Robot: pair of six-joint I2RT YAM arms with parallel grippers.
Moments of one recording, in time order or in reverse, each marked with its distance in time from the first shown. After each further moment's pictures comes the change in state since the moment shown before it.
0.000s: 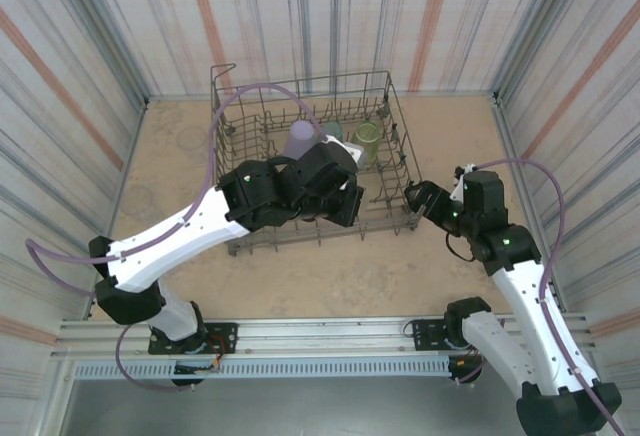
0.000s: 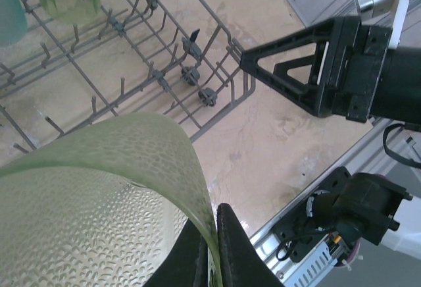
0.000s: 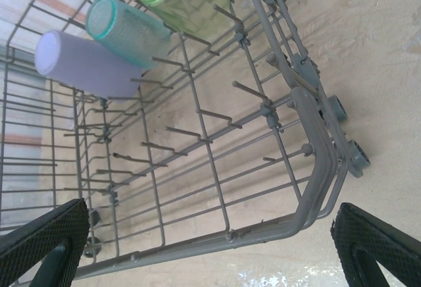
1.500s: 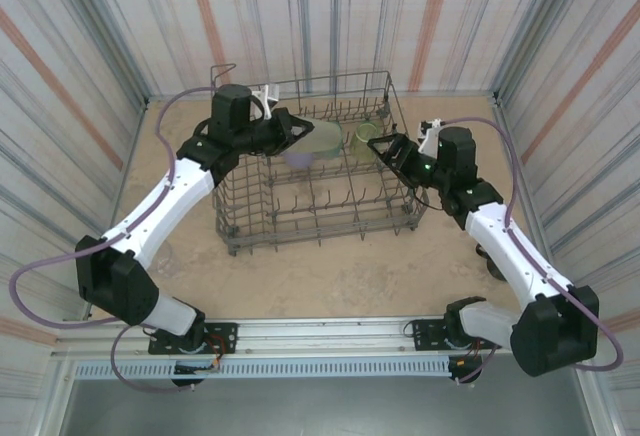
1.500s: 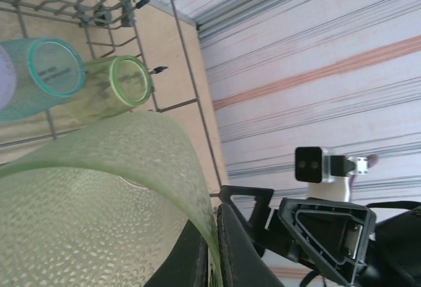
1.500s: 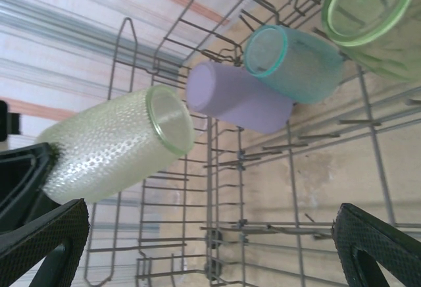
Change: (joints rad) left arm 0.710 -0.084 -0.516 0.834 0.708 -0.300; right arm 0.054 0.415 0.086 0.615 -0.297 0.213
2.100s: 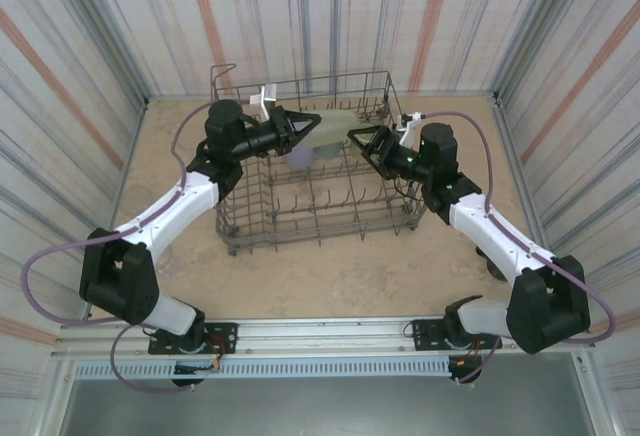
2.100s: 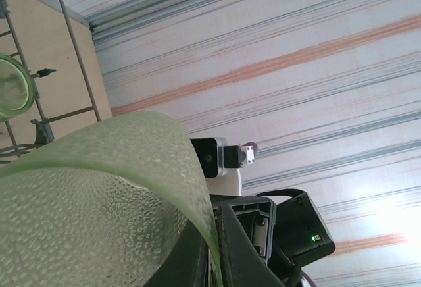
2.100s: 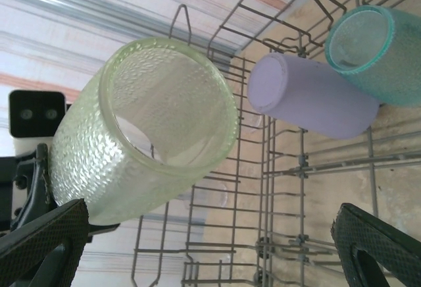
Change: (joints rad) left arm 0.017 0.001 -0.222 0.606 0.158 -0.337; right arm 0.093 0.121 -0.002 0.282 -0.030 0.138
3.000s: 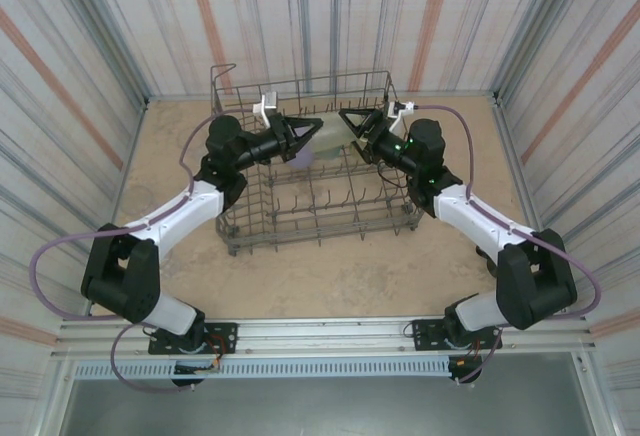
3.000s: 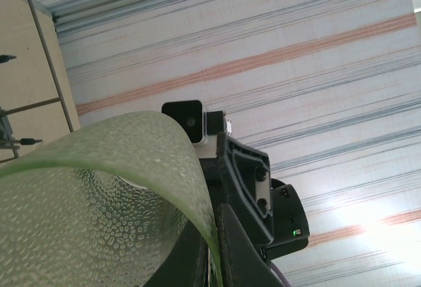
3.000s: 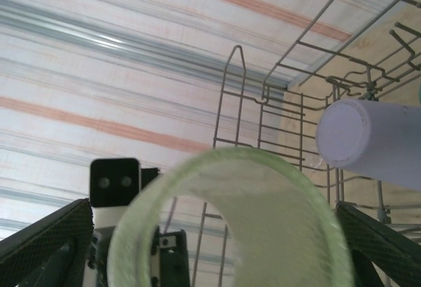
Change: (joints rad) left arm -0.021 0.014 -0.123 0.266 0.000 -0.148; right arm 0.057 0.134 0.031 0.320 0.091 0.201
